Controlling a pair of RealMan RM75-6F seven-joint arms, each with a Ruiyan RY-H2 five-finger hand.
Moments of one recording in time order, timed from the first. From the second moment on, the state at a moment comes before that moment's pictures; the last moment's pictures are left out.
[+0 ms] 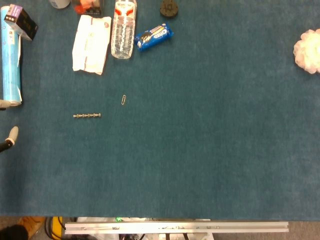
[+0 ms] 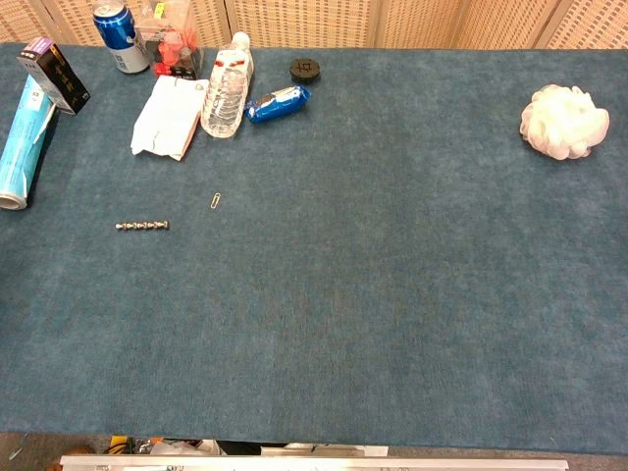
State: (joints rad) left arm -0.08 -1.17 -0.07 -1.75 1.37 1.46 0.05; right arm 0.08 -1.13 0.06 -1.54 -1.54 1.49 0.14
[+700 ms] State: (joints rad) left arm -0.19 -1.17 -0.07 -1.70 1.41 1.30 0.07; right arm 0.11 -1.11 0.11 -1.55 -1.57 1.55 0.13
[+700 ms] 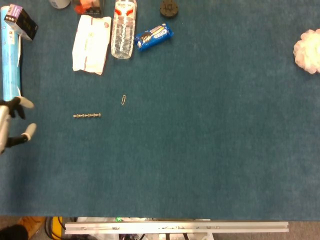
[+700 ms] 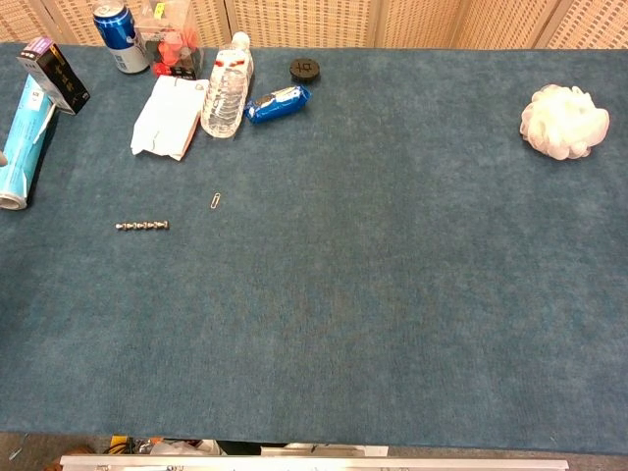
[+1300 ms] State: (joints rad) left arm -0.34 -1.37 -0.08 -1.54 1.31 1.09 0.19; right arm 0.14 -1.10 0.11 -1.56 -1.54 1.50 0.13
